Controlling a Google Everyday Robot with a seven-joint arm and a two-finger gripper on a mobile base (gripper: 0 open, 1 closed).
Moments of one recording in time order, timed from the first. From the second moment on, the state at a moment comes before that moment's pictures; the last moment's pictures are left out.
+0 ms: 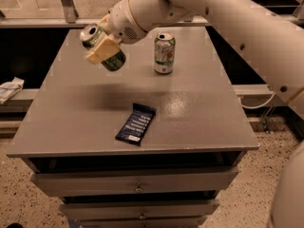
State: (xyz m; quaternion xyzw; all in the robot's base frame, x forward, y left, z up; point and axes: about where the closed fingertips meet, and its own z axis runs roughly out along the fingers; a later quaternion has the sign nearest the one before) arm 0.620 0.126 0.963 -0.65 0.59 0.24 0.42
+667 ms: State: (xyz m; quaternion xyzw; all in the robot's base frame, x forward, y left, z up) arm 0.604 0.119 0.899 -0.76 0.58 0.15 0.27
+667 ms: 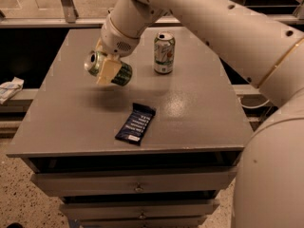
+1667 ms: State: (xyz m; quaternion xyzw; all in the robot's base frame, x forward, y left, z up) arm 0.589 0.139 0.843 -0.79 0.57 0.12 0.18
